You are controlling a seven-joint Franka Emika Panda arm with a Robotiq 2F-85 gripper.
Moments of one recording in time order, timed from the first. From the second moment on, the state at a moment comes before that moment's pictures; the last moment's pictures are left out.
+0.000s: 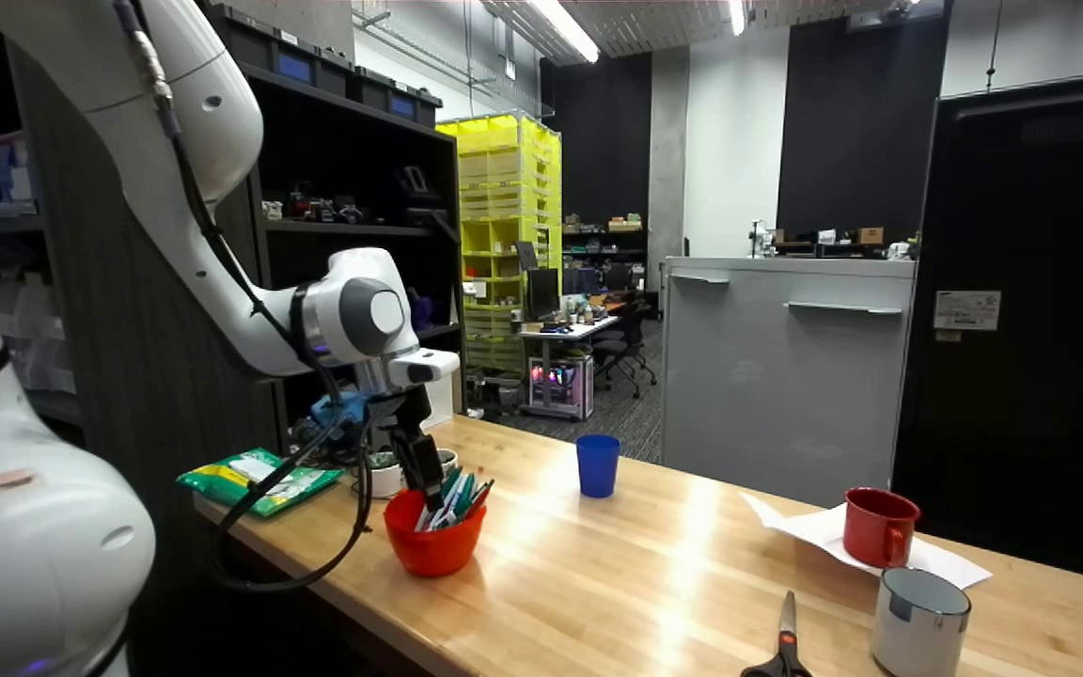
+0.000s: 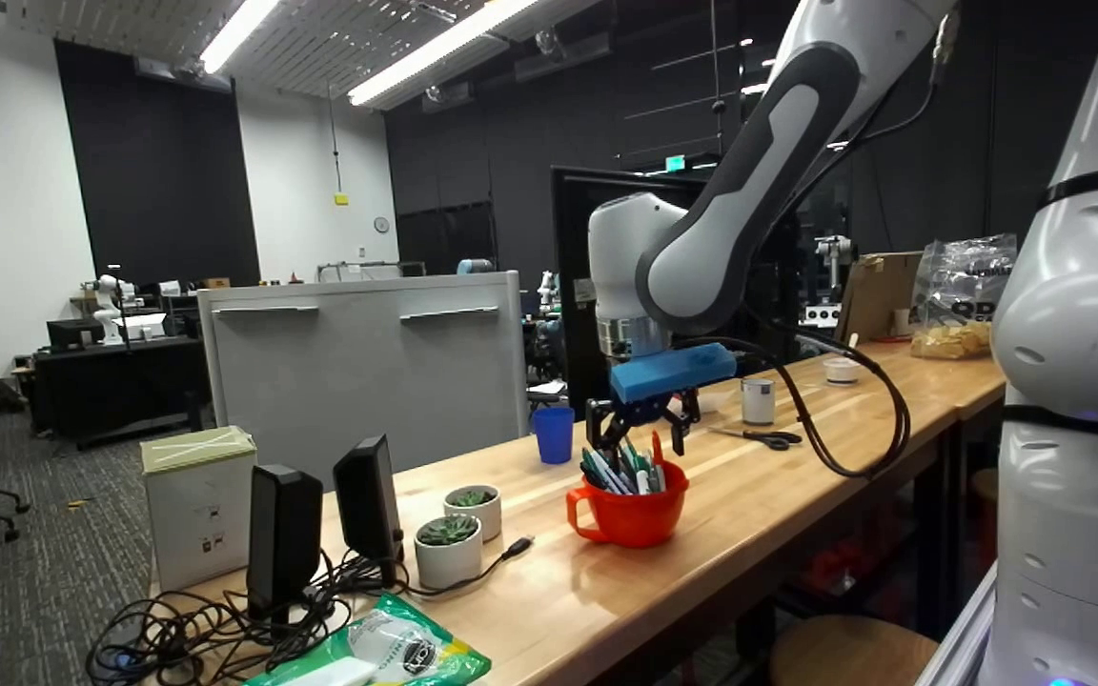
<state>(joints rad) 0.05 -0.26 0.17 -2.72 -0.29 2.52 0.89</state>
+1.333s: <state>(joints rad) 0.03 -0.09 0.12 -2.63 -0.13 2.65 0.71</state>
